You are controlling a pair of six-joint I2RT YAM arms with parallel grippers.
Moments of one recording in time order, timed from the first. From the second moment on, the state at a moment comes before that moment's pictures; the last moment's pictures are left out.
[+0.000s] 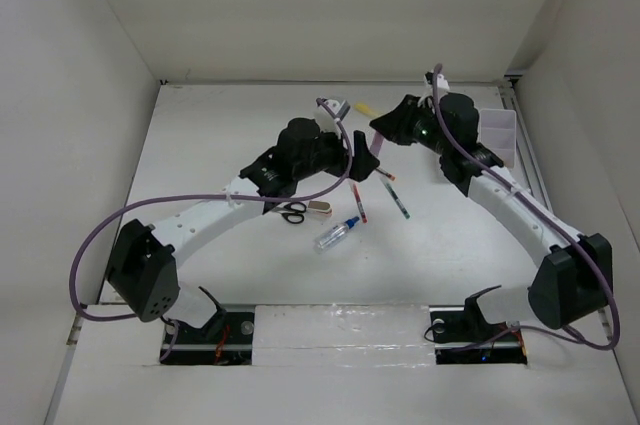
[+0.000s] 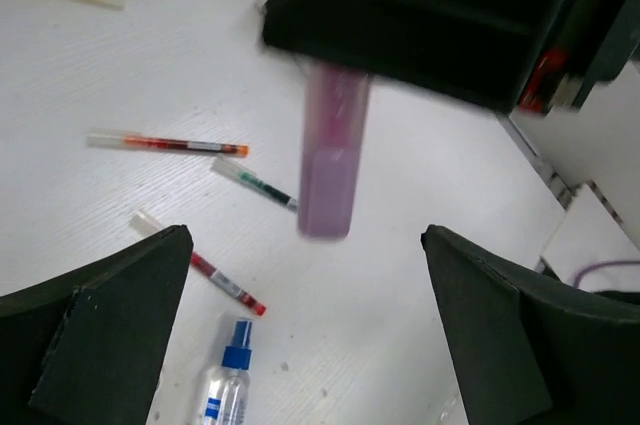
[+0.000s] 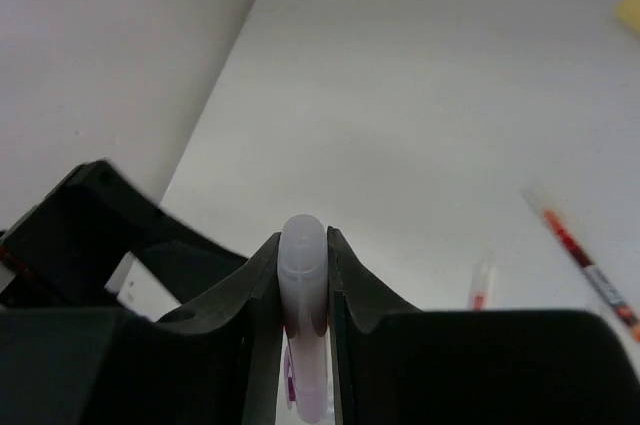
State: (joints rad) left arm -0.76 1.43 1.12 0.04 0.19 -0.42; right arm 0.39 1.34 1.07 0.09 -0.32 0.60
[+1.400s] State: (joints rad) left arm -0.76 1.37 1.12 -0.26 -0.23 -0.57; right arm -0.05 1.85 1.45 -0.03 0.37 0.50
